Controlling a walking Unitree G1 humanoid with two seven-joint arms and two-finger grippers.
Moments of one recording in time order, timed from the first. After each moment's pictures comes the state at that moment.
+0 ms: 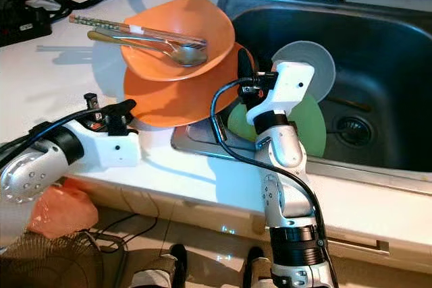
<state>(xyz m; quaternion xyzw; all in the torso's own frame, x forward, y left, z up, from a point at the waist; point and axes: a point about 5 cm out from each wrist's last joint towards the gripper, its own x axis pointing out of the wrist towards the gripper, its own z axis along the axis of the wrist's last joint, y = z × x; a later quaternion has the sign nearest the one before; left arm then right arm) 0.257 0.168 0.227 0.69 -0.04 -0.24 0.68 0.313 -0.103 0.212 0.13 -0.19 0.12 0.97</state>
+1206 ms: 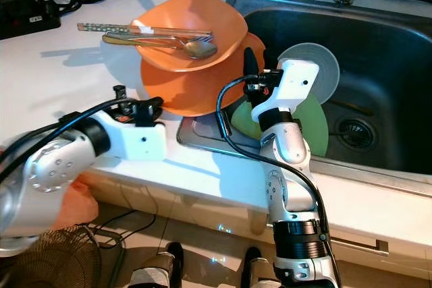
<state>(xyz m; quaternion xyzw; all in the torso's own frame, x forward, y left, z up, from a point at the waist) 0.259 0.136 0.237 0.67 -0.06 -0.28 0.68 0.320 -0.110 0.212 0.12 -0.19 0.11 0.97</state>
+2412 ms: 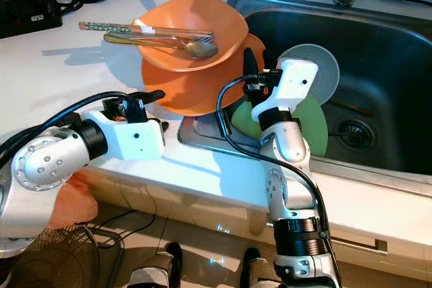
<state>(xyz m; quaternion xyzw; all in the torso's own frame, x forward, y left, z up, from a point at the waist) 0.257 0.133 0.240 0.58 -0.06 -0.33 0.74 0.324 -0.111 0.211 0.12 -0.19 0.11 0.97</state>
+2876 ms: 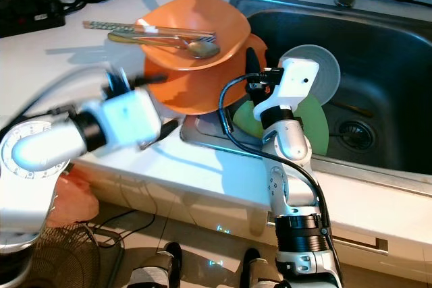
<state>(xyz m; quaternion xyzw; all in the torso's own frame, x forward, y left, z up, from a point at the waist) 0.258 0.122 0.262 0.43 -0.10 -0.35 0.83 0.327 -0.115 0.210 0.12 -0.19 0.11 0.97</state>
